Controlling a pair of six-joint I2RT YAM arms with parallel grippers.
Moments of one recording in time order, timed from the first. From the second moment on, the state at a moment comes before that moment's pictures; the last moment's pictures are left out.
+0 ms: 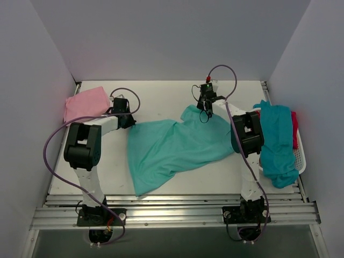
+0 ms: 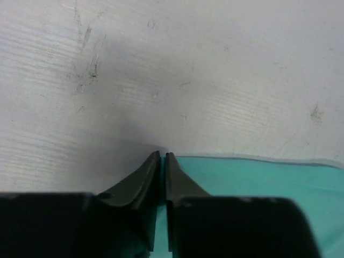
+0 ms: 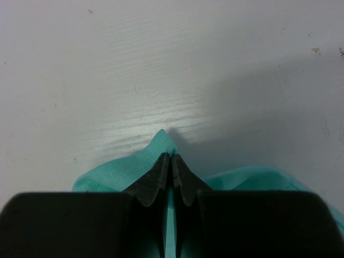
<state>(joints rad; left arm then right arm) -0.20 1.97 1.23 -0.10 -0.06 -0.59 0.29 2.25 1.67 -0.18 0.21 0.47</state>
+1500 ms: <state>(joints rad) -0.47 0.51 1.42 -0.33 0.05 -0.39 0.51 0.55 1.24 0.20 0.00 0.17</state>
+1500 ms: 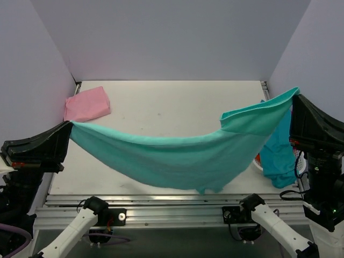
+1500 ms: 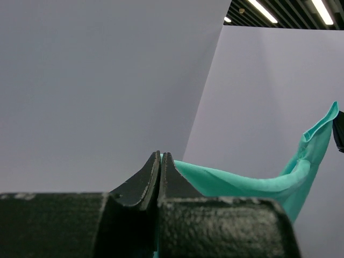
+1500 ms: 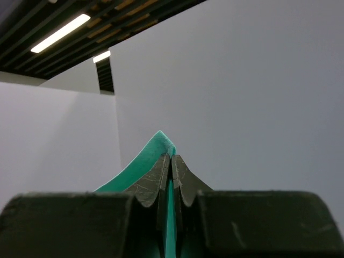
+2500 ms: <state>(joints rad) -0.10 2.21 1.64 0.04 -0.03 -0.41 0.27 2.43 1.87 0.19 0.23 0.24</state>
